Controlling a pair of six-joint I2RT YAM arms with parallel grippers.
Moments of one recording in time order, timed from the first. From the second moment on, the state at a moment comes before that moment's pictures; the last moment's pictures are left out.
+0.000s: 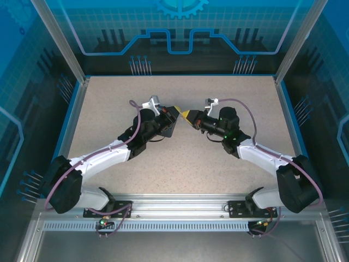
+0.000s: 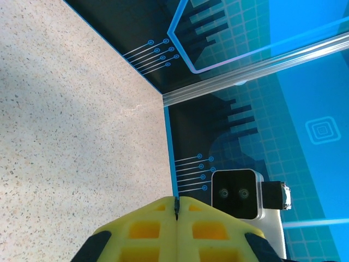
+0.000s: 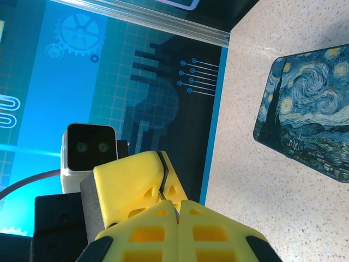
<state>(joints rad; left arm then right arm) -0.64 1.36 0.83 0.38 0.01 -1.19 0.50 1.35 0.73 0.51 -0.50 1.24</state>
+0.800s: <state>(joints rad) -0.21 1.45 1.18 -0.21 0.10 -0.85 0.40 1.28 0.73 0.37 -0.56 1.17</state>
